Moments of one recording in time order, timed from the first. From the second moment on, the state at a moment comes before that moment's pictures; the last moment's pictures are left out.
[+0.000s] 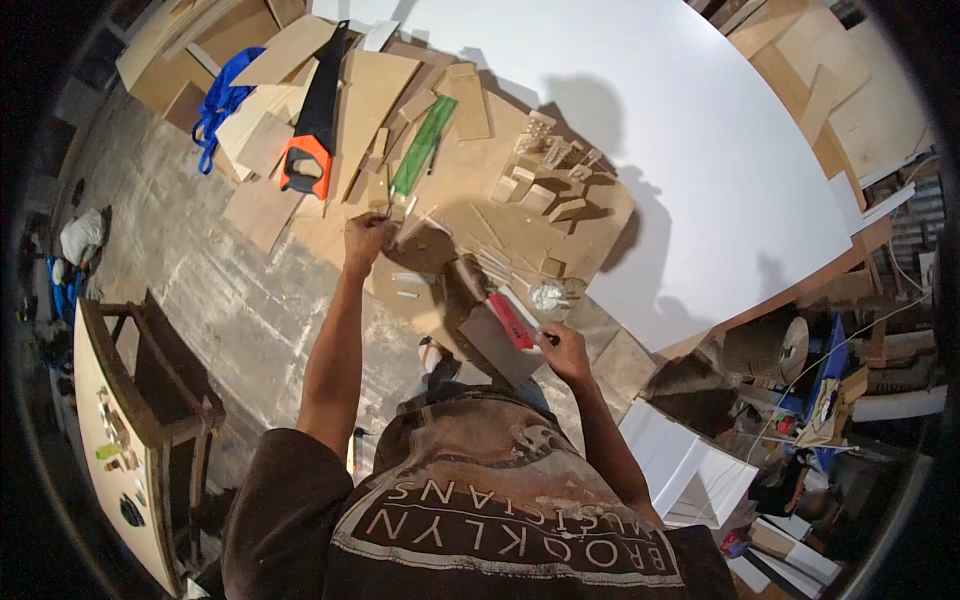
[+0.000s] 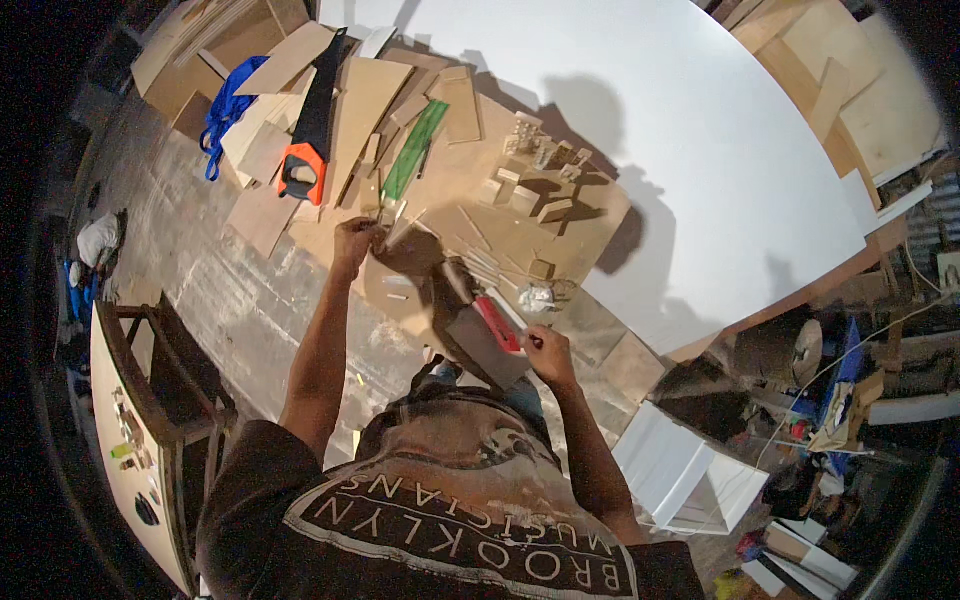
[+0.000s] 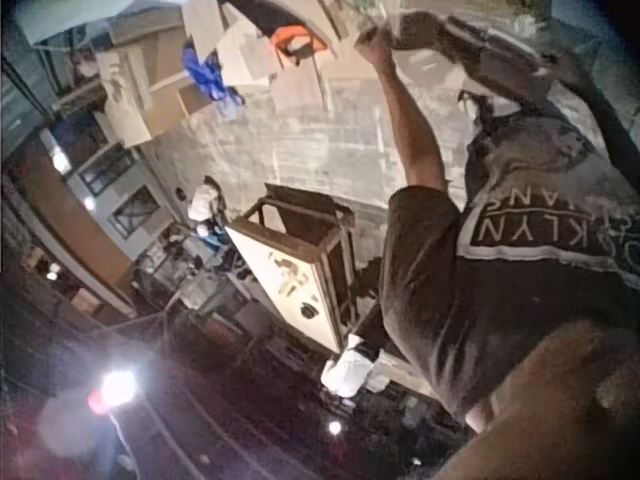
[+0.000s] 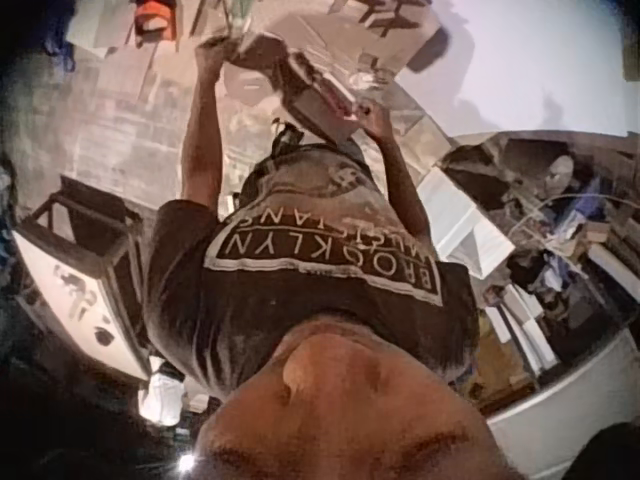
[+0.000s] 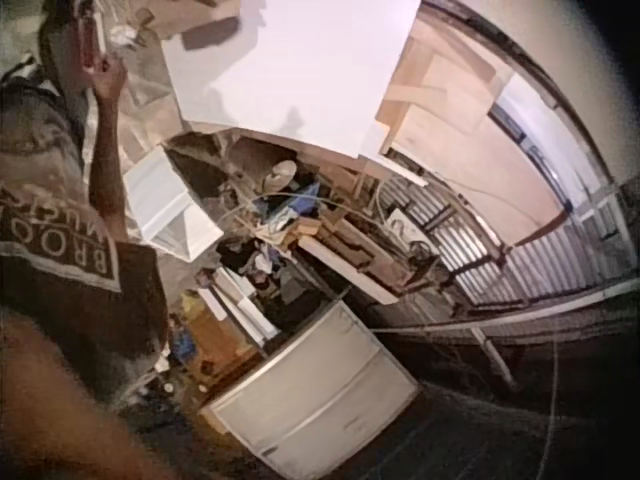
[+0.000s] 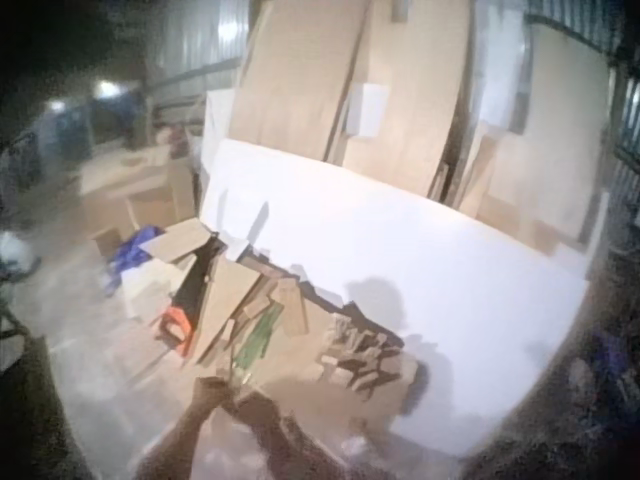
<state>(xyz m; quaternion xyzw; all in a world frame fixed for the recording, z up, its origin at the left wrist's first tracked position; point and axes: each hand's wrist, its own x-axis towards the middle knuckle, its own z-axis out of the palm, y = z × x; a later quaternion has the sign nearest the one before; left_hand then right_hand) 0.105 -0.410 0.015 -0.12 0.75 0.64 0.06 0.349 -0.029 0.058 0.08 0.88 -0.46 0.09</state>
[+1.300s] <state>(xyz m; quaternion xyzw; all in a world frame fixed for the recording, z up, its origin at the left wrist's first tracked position) 0.320 -0.475 -0.006 0.04 0.85 0.51 0.09 0.270 -0.264 0.012 -0.12 0.94 -0.30 -0.08</state>
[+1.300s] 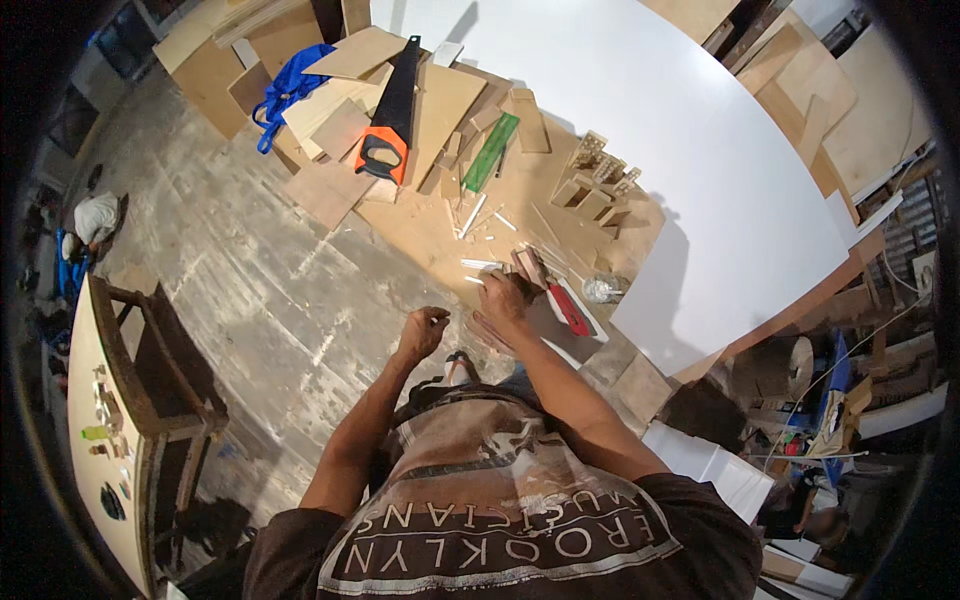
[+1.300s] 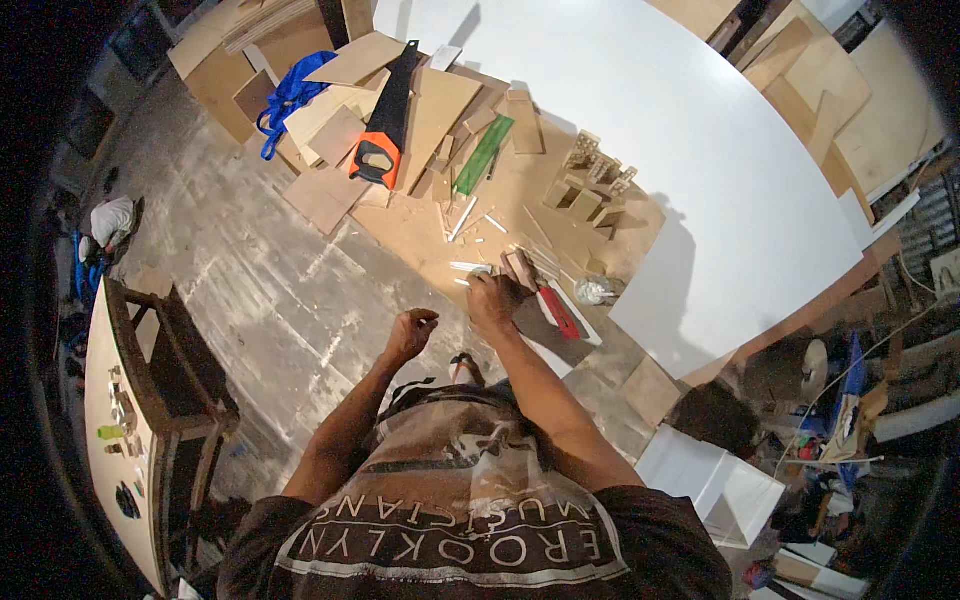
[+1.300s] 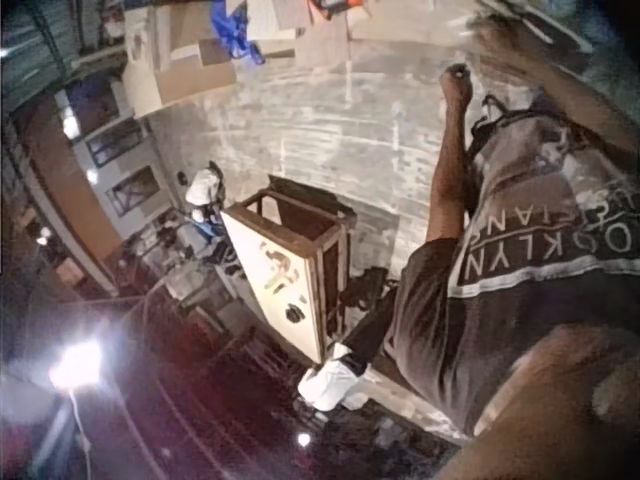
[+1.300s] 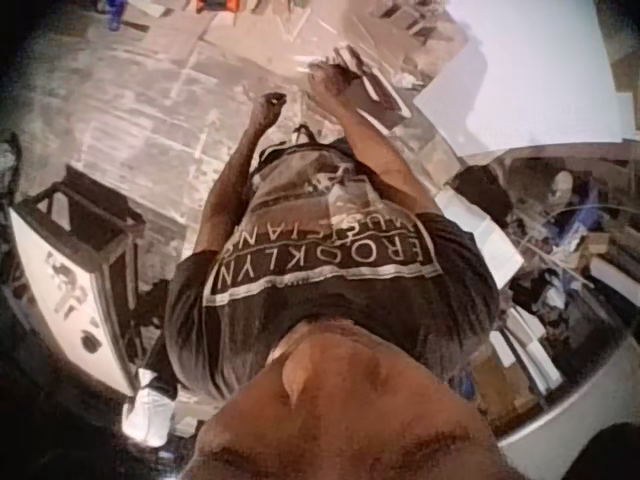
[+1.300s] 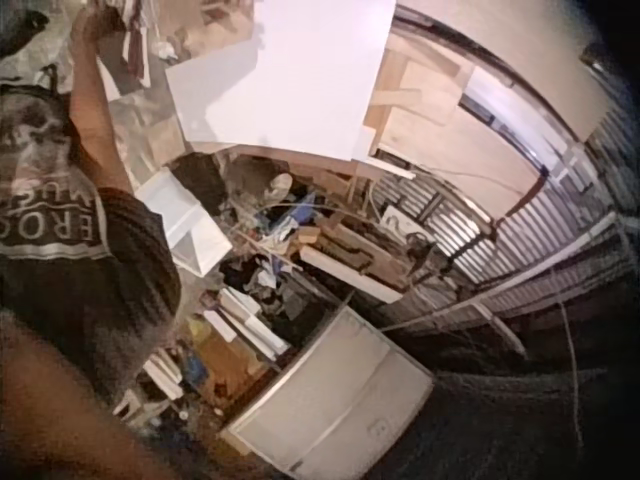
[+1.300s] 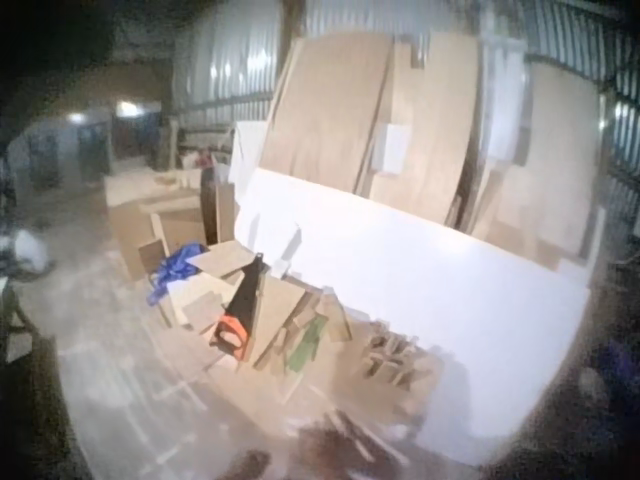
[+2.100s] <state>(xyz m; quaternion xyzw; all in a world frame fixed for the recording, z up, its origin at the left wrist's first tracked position) 0.337 -0.508 -0.015 -0.02 0.87 0.49 0.08 0.233 -0.197 0.015 -0.04 0.96 -0.28 -0.08</state>
